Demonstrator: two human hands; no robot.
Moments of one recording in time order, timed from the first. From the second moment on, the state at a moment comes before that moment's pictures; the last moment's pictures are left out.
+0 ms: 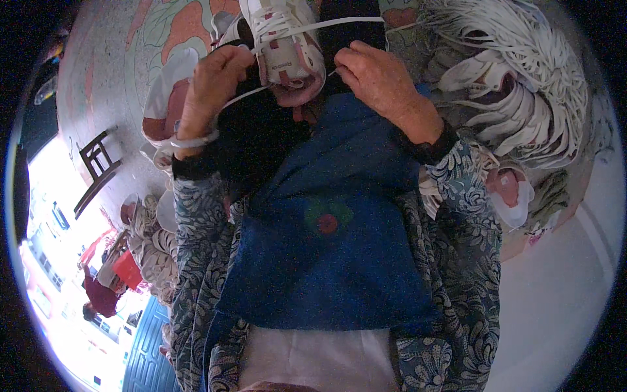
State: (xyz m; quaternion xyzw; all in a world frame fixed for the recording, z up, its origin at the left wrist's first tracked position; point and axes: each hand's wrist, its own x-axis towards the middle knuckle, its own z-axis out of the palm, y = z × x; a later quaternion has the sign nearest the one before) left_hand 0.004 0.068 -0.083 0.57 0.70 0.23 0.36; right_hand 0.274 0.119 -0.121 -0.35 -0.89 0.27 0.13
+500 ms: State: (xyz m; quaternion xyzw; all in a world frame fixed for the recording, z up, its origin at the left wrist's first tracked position) left_hand -0.003 0.079 -0.091 0.58 0.74 0.32 0.12; right_hand 0.245 0.133 -0.121 -0.38 -0.83 0.31 0.27
